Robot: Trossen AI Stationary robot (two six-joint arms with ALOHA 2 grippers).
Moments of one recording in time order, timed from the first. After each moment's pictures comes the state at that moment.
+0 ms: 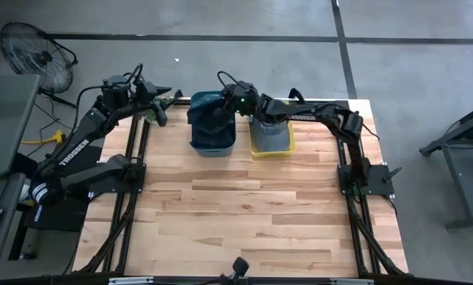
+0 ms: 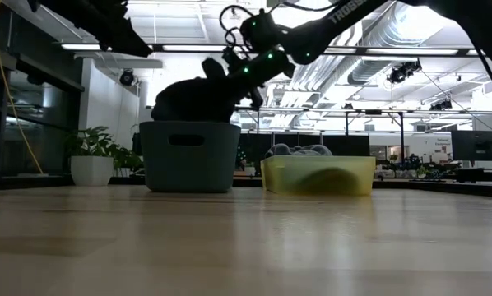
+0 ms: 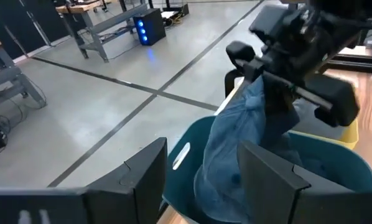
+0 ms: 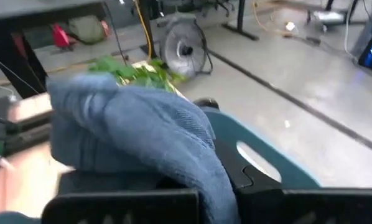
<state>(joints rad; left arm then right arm) 0.93 0.74 0.85 -0.38 0.26 0.28 -0.41 2.05 1.57 0.18 0.11 0.13</state>
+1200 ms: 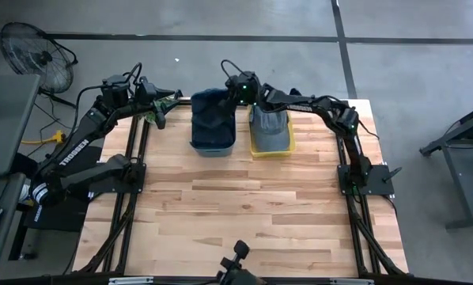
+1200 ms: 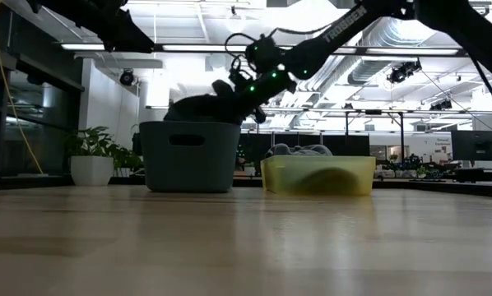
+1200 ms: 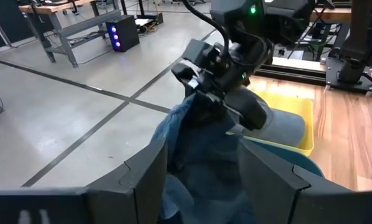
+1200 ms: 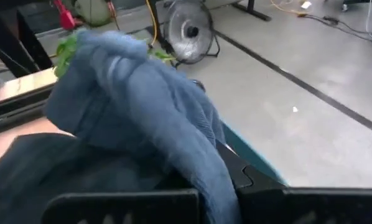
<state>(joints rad) 0.93 0.74 0.85 -0.37 0.39 0.23 -0.53 2.13 1.64 0.12 -0.06 0.10</state>
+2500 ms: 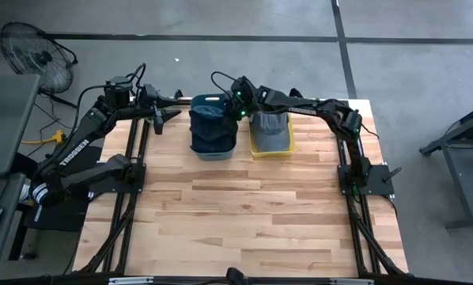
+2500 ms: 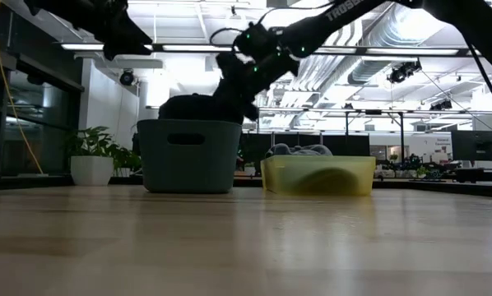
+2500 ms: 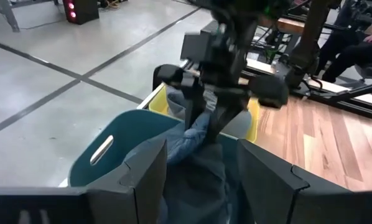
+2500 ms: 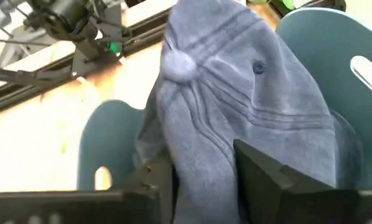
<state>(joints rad) 0.93 0.74 0.85 -0.46 0.54 0.10 -0.45 2.07 1.70 -0.27 -0.40 0.12</state>
